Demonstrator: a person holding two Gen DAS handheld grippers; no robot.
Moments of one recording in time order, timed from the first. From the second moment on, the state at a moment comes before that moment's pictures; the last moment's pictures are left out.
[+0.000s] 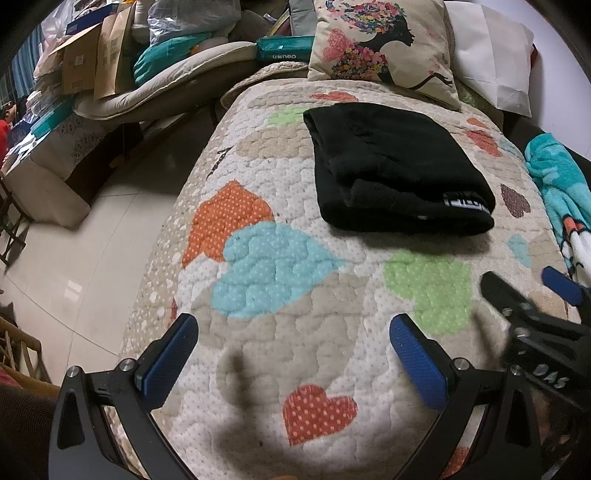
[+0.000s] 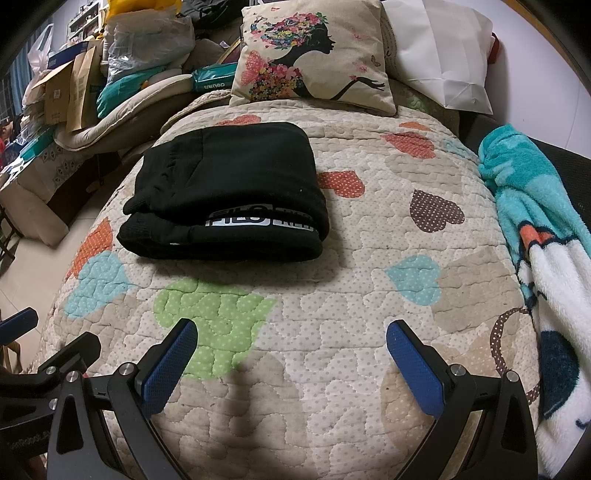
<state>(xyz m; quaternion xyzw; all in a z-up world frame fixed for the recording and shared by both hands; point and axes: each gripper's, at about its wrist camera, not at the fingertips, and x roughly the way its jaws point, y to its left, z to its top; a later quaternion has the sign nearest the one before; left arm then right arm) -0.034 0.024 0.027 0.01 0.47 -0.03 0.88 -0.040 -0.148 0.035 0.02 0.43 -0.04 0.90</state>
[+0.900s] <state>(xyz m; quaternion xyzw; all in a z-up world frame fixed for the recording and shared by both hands) 0.162 0.023 0.007 -0.16 0.54 -0.14 0.81 0.159 -0.208 0.014 0.21 0.49 0.09 0.84</state>
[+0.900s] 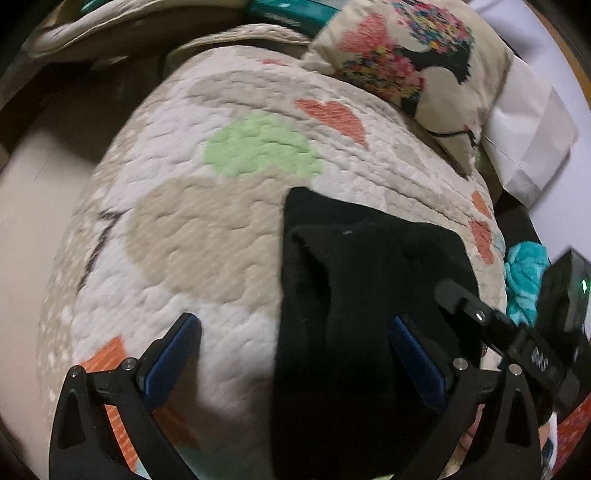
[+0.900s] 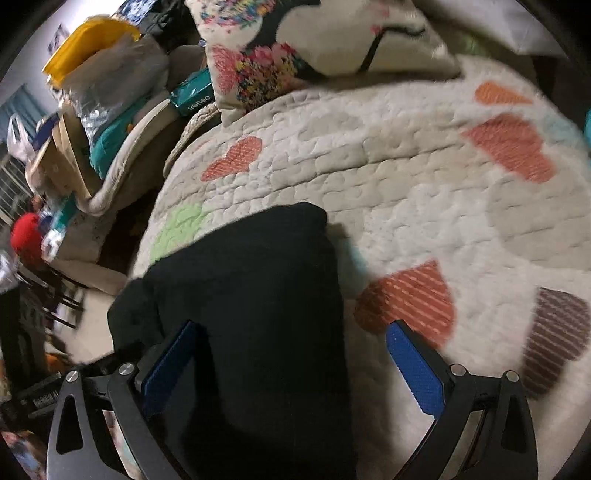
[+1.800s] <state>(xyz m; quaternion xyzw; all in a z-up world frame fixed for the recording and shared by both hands) 0.220 0.004 0.014 -0.17 0.54 -0.19 0.80 0.216 -0.219 0.018 0.24 0.48 0.11 0.83</state>
